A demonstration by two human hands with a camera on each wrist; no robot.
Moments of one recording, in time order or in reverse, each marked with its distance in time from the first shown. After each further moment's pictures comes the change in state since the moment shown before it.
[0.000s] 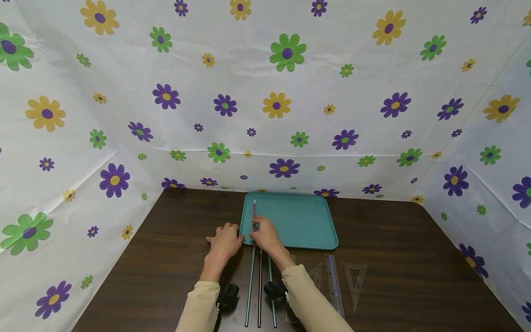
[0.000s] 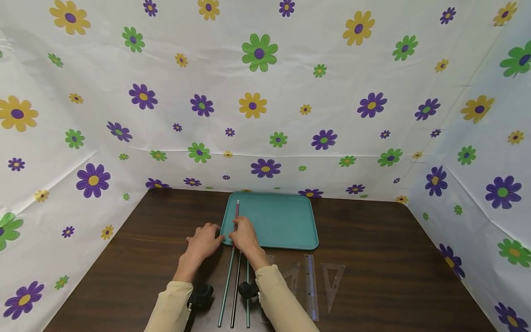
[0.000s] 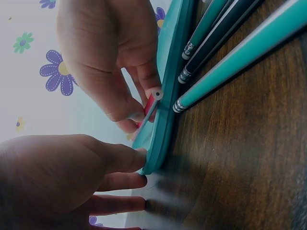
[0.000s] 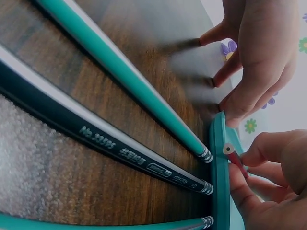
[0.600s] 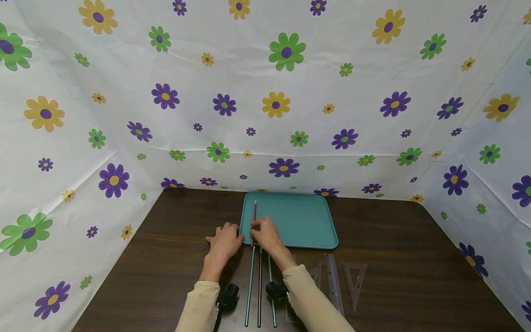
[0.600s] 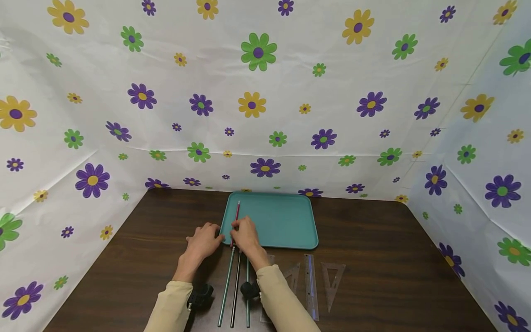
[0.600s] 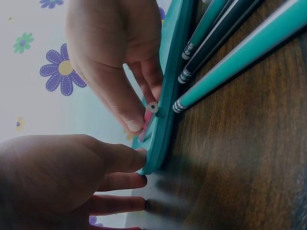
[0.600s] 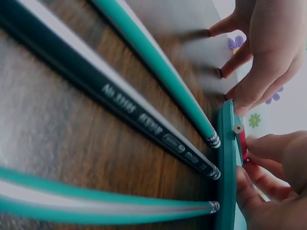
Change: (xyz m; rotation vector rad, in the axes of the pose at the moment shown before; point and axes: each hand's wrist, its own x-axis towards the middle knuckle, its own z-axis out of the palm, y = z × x) left_hand -0.001 0.000 0.000 -0.006 0.004 0.008; right_hand -0.004 0.006 -0.001 0.008 0.001 -0.055
